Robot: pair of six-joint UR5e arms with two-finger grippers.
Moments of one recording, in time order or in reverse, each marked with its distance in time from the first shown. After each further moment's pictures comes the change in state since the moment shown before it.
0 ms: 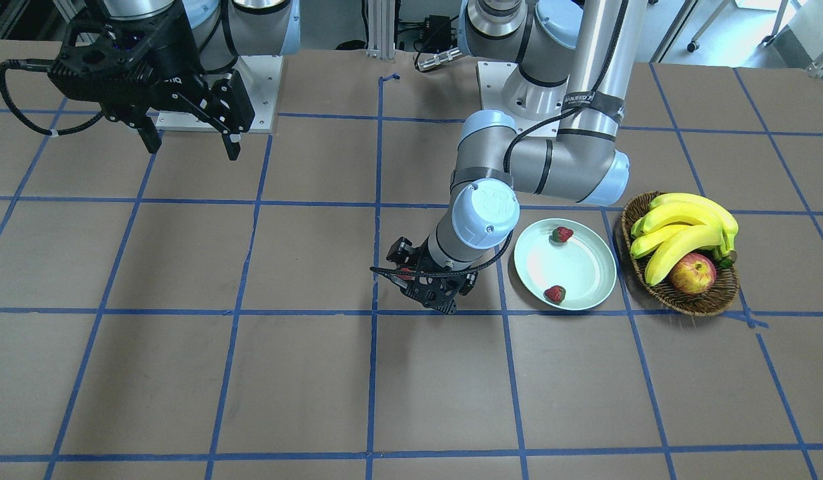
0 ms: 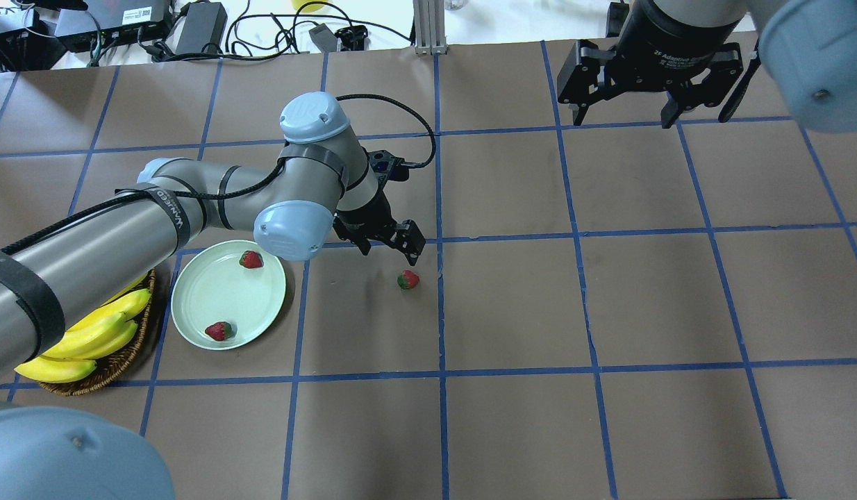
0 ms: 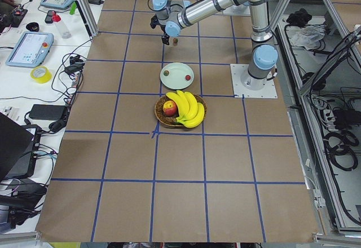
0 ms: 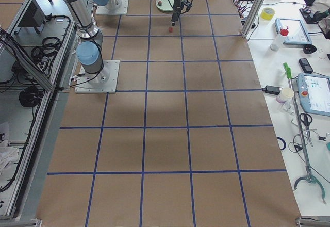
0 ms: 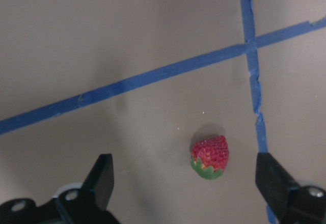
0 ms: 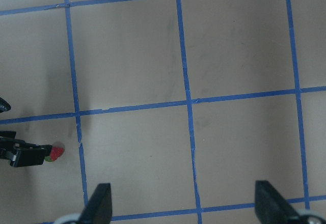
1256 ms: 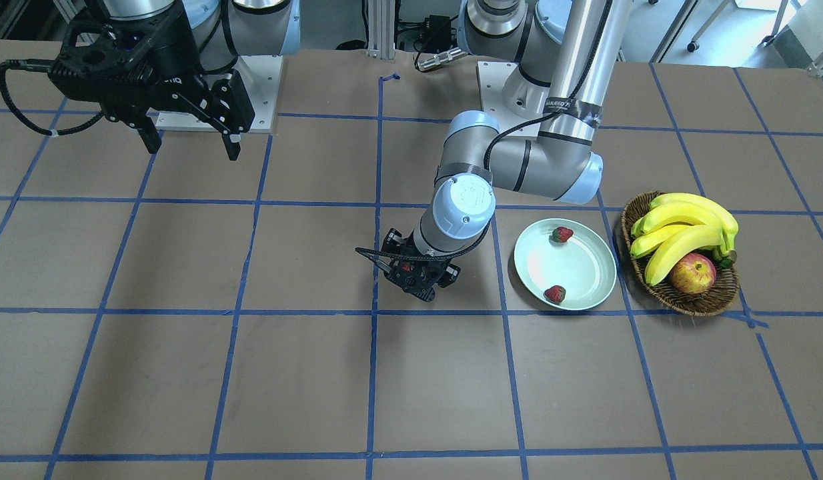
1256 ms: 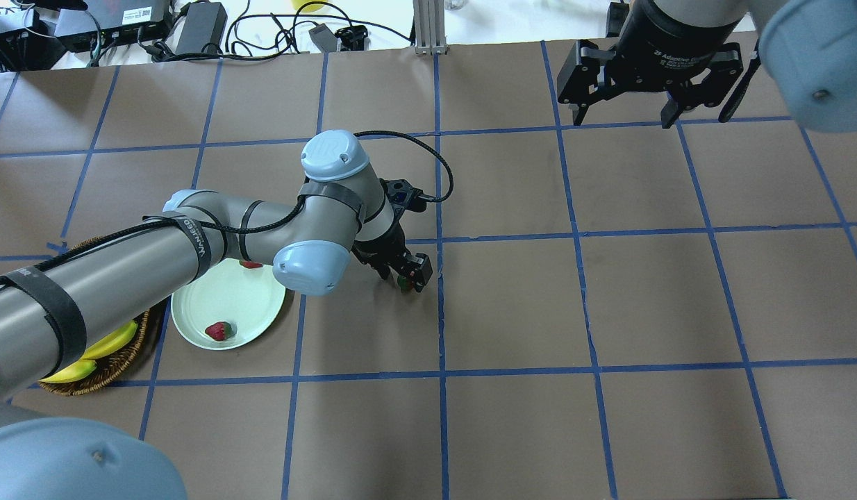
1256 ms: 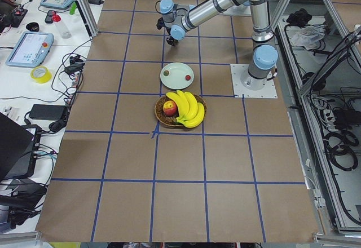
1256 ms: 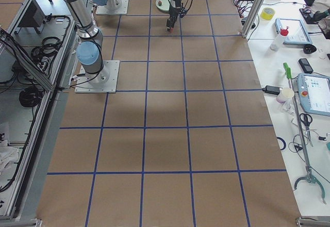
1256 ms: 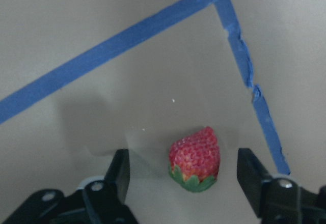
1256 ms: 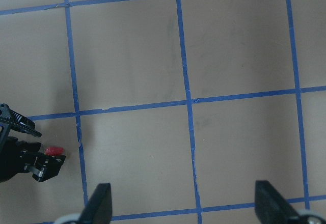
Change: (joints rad) left arm -0.041 -0.008 -0.081 0.106 0.001 0.039; right arm 0.000 0.000 0.000 0.001 0.000 0.000
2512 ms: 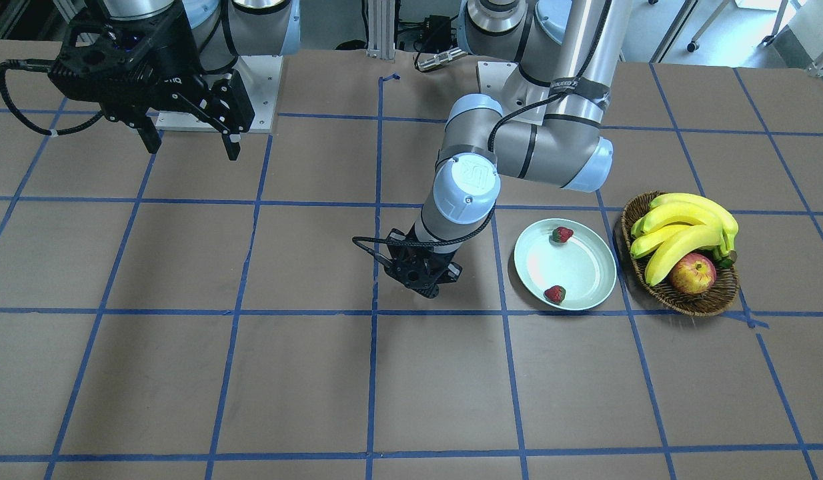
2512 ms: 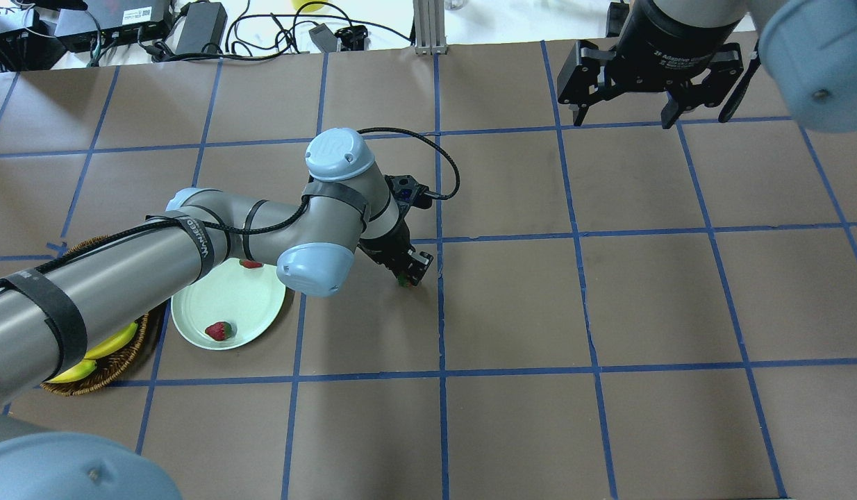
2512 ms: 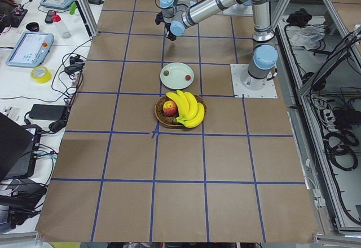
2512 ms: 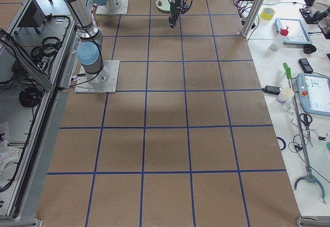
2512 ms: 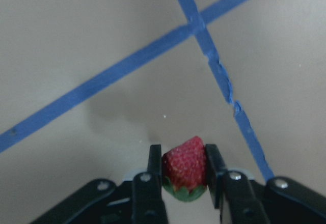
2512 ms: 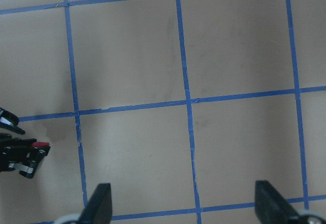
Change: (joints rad) left arm 0.013 0.062 0.066 -0.088 0.062 -0.003; right arm 0.000 -0.001 0.000 0.001 -0.001 -0.002
